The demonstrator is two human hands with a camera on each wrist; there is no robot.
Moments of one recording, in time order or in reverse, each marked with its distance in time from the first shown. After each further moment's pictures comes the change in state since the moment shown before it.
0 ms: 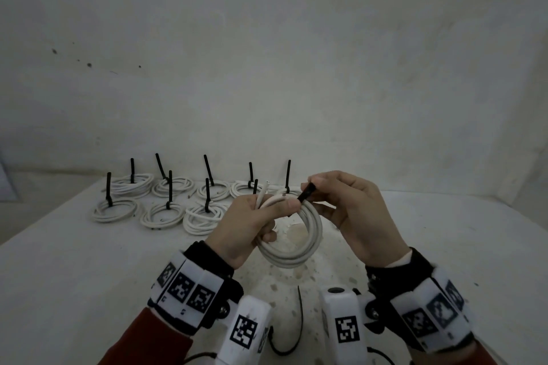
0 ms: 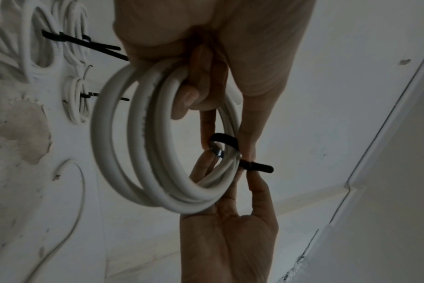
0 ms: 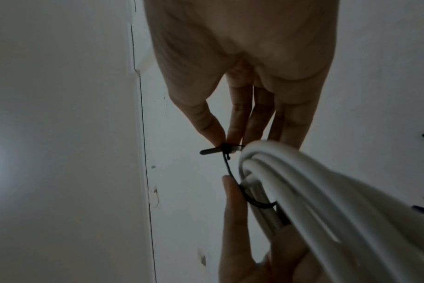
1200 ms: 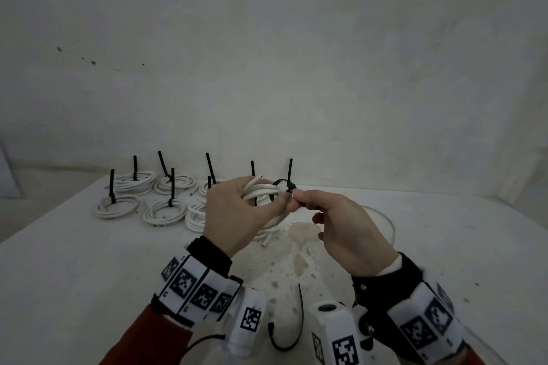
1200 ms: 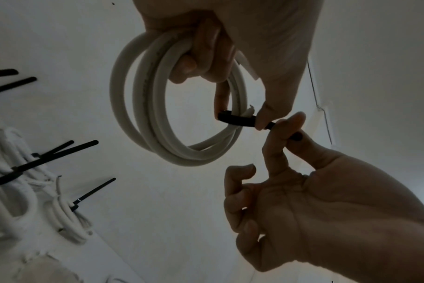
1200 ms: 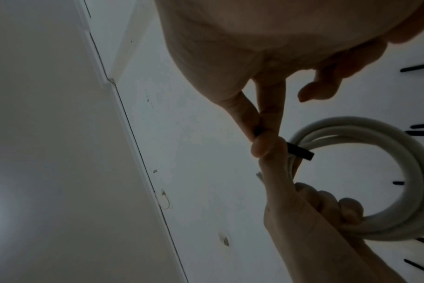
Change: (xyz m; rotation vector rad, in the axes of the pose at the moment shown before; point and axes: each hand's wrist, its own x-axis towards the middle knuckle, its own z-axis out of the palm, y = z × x) left_hand -0.003 0.001 -0.009 0.629 0.415 0.567; right_hand -0.010 0.007 0.018 -0.300 -0.036 0.248
